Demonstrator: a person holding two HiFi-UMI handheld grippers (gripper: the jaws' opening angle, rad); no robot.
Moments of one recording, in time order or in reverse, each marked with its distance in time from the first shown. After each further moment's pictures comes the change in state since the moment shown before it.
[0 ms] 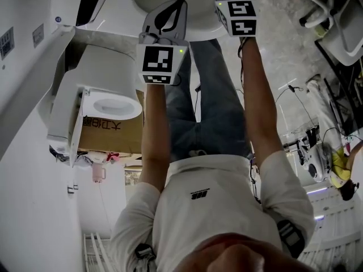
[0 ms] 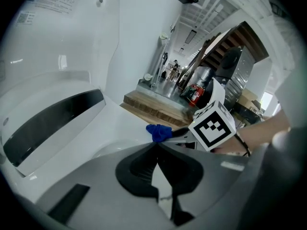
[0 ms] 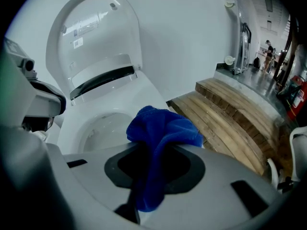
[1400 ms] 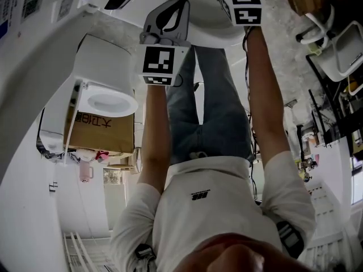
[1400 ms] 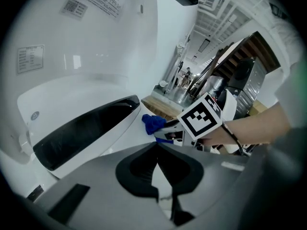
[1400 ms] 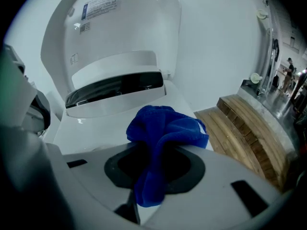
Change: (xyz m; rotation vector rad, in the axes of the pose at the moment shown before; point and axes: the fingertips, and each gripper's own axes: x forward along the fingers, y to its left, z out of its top) left arm -0.050 0.093 -0.001 -0.115 -0.072 0.093; right arm 0.074 0.076 0.098 -0.200 -0.033 0.073
